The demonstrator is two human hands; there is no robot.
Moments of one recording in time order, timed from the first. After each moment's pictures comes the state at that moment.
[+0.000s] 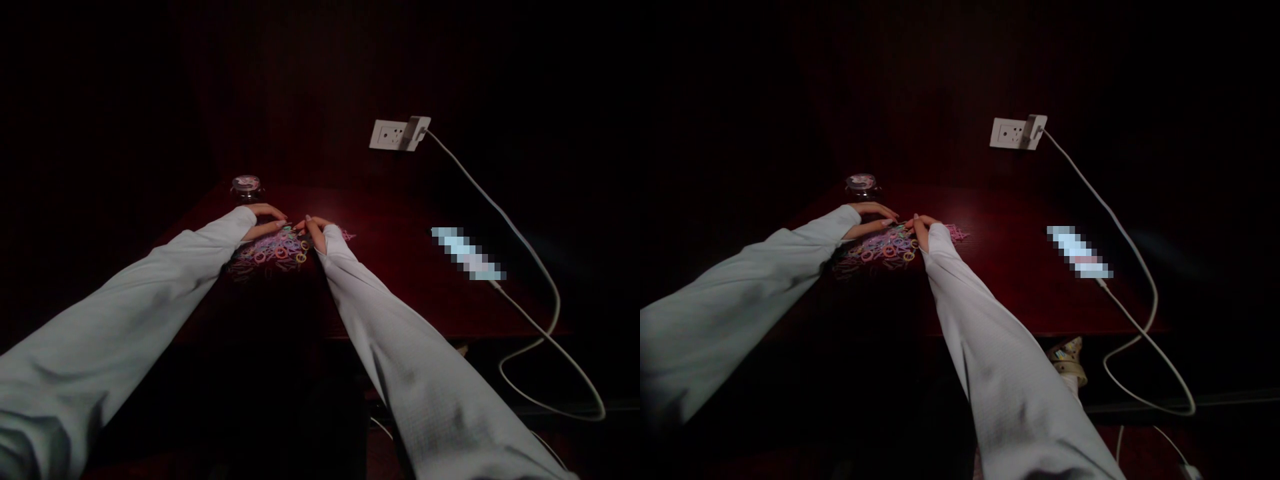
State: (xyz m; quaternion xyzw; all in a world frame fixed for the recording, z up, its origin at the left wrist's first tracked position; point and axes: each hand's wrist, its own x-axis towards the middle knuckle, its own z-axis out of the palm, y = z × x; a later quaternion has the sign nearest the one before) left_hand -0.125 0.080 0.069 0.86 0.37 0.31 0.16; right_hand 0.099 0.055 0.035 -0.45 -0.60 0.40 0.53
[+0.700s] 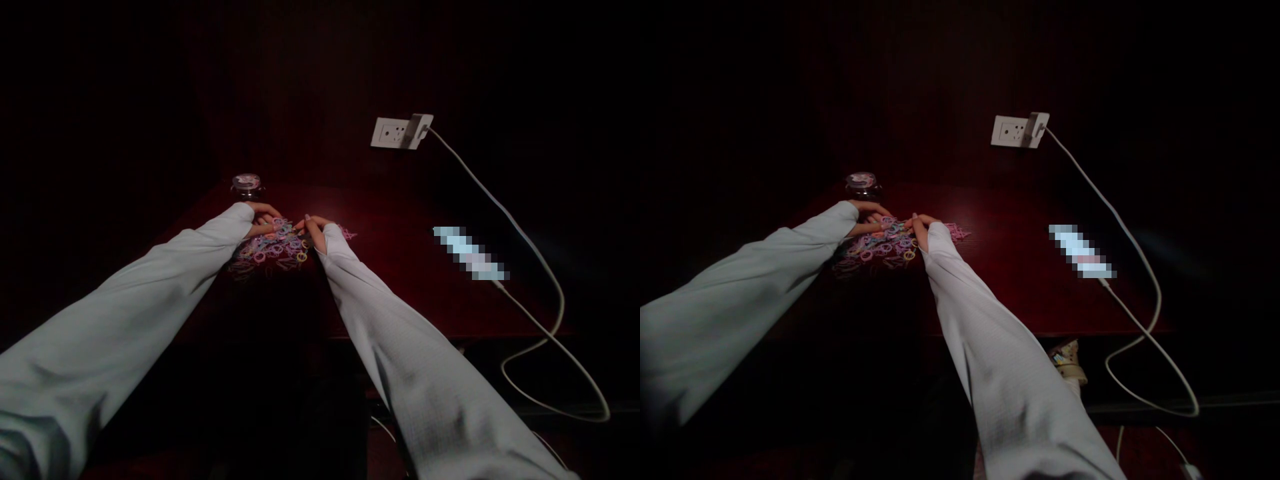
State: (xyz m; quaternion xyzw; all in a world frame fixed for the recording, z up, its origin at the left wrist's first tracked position) left_hand -0.124 0.072 0.077 0.78 0.45 0.31 0.30; right_hand 0.100 0.051 0.040 -0.46 -0.61 0.39 0.51
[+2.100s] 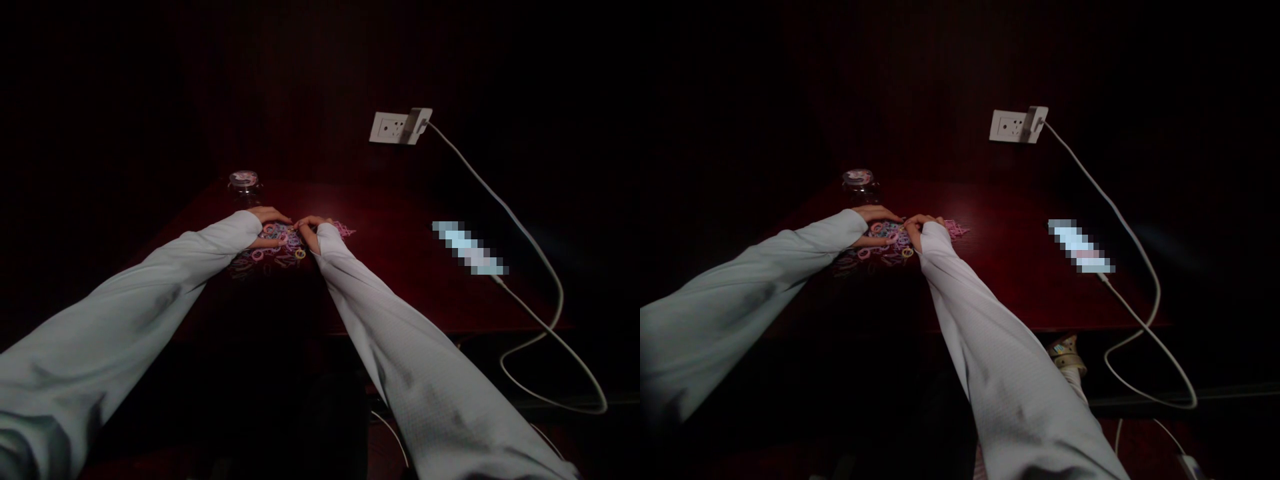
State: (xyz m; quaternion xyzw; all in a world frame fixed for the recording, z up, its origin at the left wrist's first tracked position) left_hand -0.118 0.047 0.089 0.91 0.36 0.18 0.06; right_hand 0.106 0.046 0.037 -0.50 -0.70 0.24 0.45
